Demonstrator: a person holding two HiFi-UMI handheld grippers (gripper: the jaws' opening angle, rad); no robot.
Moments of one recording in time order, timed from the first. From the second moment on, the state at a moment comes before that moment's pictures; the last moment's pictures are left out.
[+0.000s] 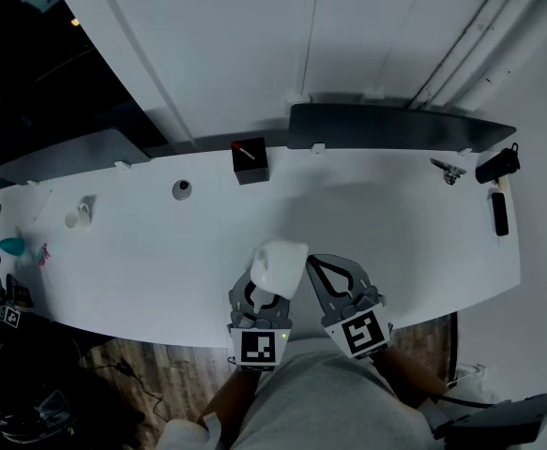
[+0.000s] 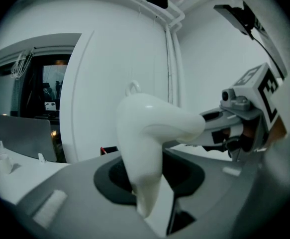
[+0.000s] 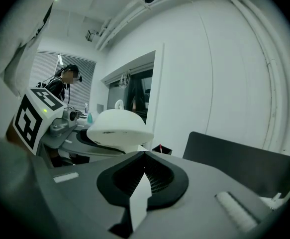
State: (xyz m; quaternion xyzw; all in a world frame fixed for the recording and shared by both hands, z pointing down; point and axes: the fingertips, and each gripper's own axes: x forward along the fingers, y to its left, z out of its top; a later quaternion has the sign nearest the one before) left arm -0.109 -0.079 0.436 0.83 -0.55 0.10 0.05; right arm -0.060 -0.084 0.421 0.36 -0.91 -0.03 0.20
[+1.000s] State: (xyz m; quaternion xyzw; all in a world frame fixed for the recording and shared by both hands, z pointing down) left arm -0.067 -0.029 0.422 0.84 -0.53 0.09 0.04; right arm -0.021 -0.020 0.408 0.39 -0.90 -0.03 0.20
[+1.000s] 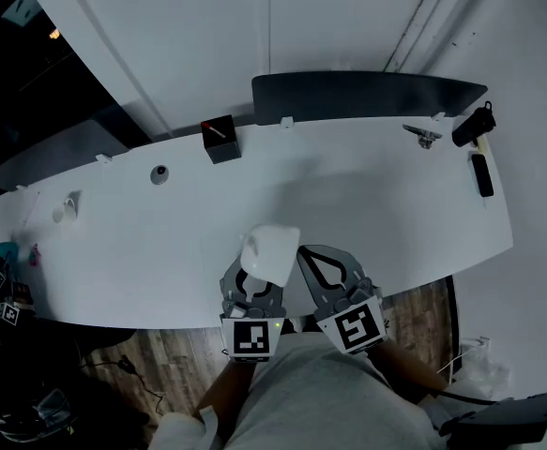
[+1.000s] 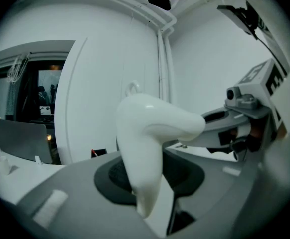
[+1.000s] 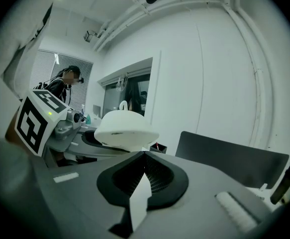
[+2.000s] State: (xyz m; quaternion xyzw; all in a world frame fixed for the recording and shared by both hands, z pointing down) left arm 0.017 0.131 0.417 0.82 -0.57 0.11 0.05; right arm 0.077 0.125 0.406 0.38 -0.92 0.06 0.09
